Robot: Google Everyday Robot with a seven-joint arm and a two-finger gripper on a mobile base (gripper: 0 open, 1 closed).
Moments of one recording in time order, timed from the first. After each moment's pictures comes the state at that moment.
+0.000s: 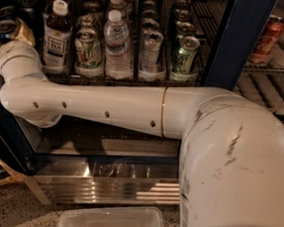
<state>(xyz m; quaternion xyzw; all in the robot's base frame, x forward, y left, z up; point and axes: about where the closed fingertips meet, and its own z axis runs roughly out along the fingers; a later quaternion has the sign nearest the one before) 0.661 0.363 0.945 -0.33 0.55 0.05 0.76</state>
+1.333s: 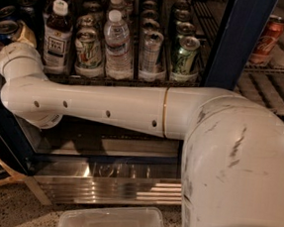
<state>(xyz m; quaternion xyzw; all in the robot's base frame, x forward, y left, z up) 0.661 0.359 0.942 -0.33 0.56 0.05 0.76</state>
